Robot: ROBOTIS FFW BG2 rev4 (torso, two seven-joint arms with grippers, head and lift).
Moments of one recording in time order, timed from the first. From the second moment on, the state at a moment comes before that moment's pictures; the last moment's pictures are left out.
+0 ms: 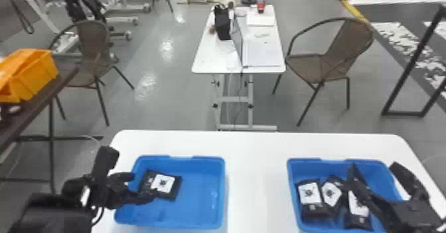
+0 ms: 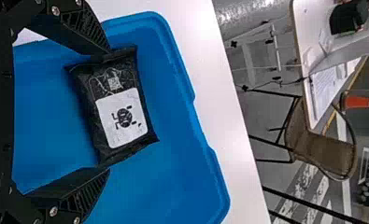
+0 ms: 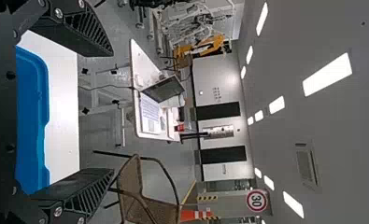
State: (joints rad) left arm -0.17 0.14 0.37 -1.16 -0.52 0.28 -0.94; right arm 0.36 0.00 -0.21 -1.71 -0.18 -0.16 0.39
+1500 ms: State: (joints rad) left arm -0.44 0.21 0.11 -0.78 -0.74 0.16 -0.90; right arm 0.30 0.00 -0.18 -1.63 -0.24 -0.15 0.47
